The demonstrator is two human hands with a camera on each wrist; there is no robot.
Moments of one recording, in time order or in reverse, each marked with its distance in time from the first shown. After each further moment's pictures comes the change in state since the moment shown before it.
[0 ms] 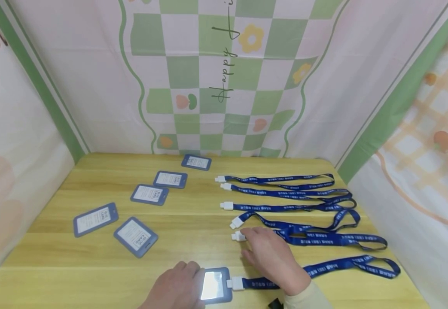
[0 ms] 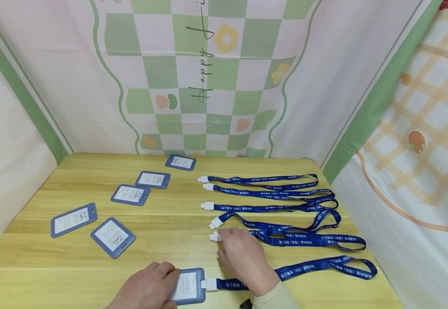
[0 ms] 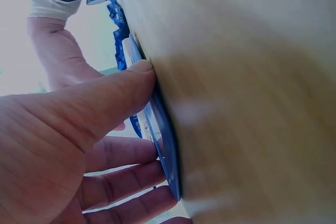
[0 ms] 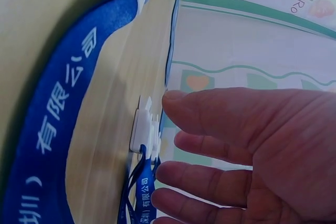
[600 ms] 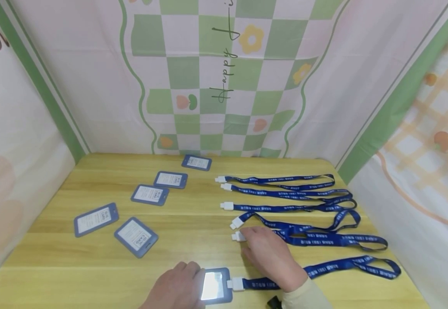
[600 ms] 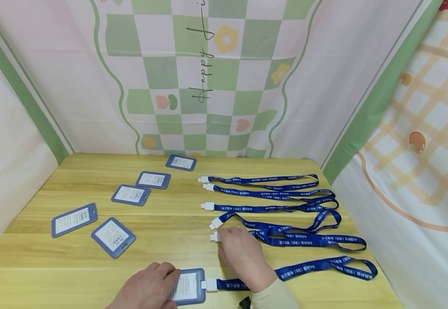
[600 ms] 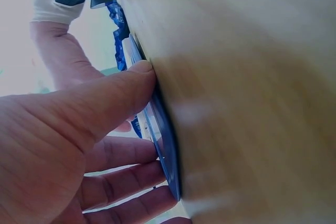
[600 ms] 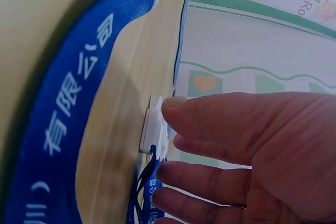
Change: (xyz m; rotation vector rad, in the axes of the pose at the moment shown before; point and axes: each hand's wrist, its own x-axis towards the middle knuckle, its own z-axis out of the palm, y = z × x) left_hand 0.000 0.001 0.000 -0.005 -0.003 -0.009; right_hand 0.006 0.001 0.003 0.022 -0.034 0.009
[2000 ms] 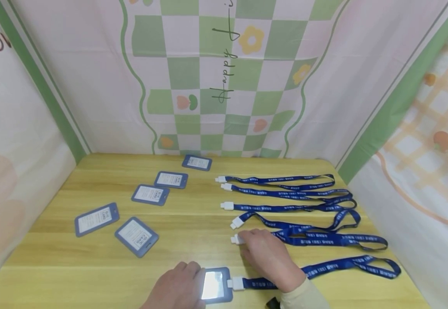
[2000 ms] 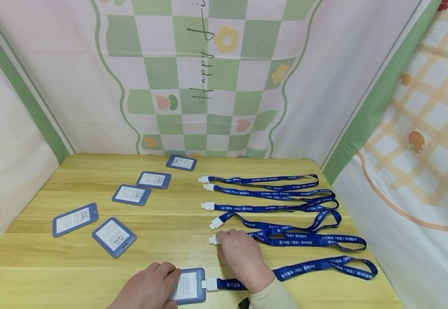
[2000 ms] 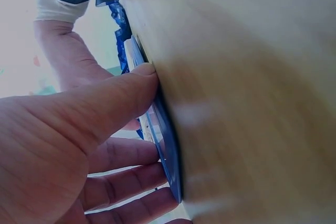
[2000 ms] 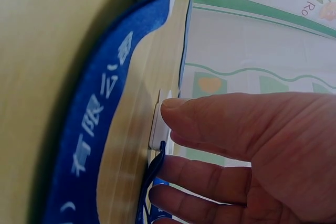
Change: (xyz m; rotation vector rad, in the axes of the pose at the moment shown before) left_hand 0.000 0.001 0.000 0.006 -0.017 -0.013; right_hand 0.001 0.000 0.006 -0.007 -0.026 -0.014
